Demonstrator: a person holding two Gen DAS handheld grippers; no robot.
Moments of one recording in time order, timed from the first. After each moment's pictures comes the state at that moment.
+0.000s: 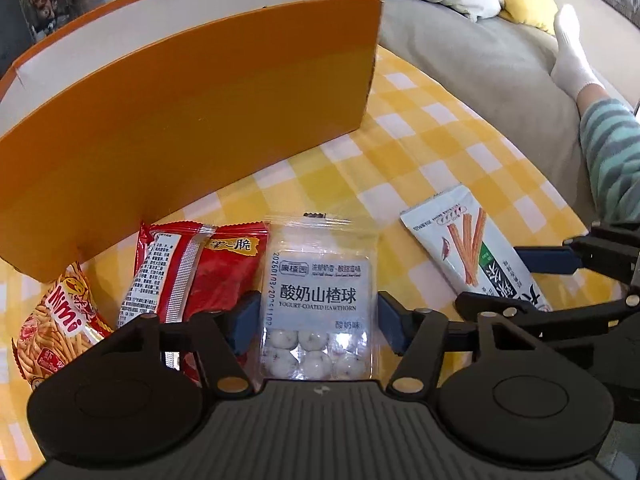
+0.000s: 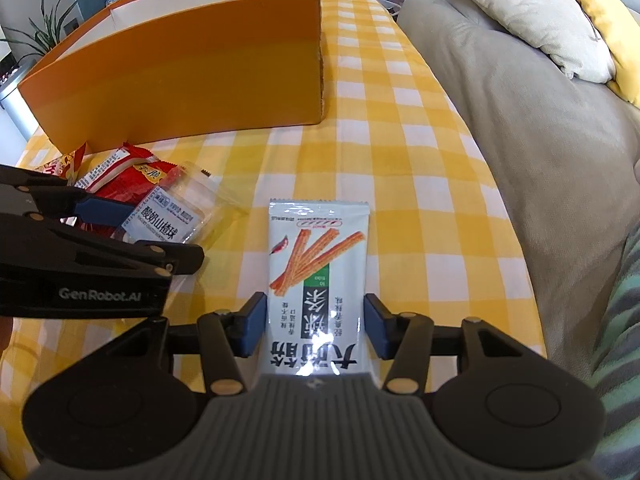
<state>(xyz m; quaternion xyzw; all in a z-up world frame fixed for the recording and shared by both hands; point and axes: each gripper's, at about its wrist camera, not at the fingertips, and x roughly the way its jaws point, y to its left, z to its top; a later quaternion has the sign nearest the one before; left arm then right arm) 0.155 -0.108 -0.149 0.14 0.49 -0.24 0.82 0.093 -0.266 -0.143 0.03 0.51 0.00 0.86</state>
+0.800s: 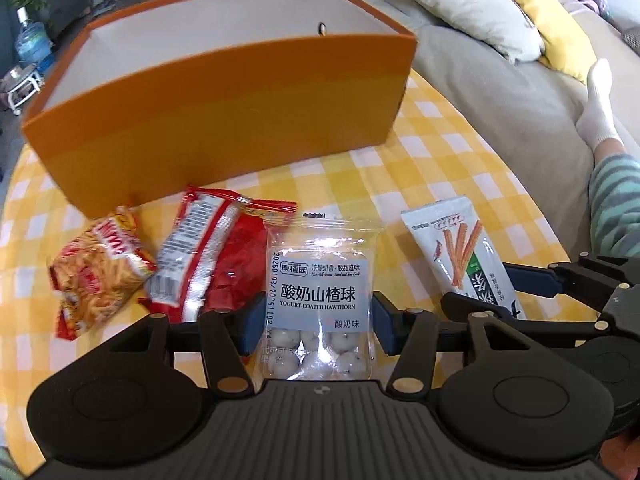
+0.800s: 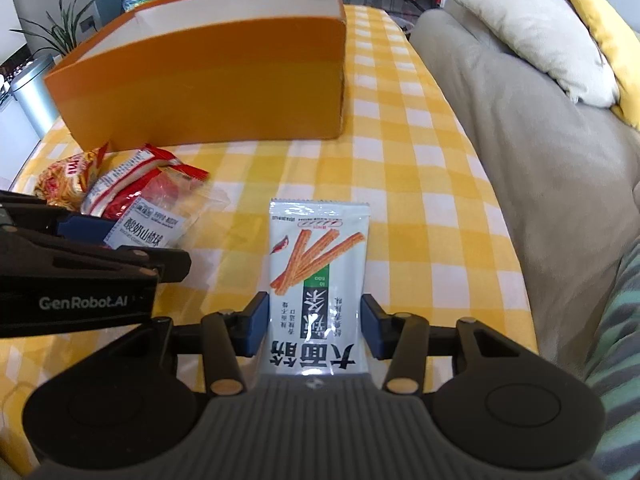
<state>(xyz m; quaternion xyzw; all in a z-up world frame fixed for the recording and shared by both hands) 0.128 -0.086 -0.119 0.07 0.50 -0.17 0.85 0.083 -0.256 -0.128 0.01 0.49 0.02 0.87</state>
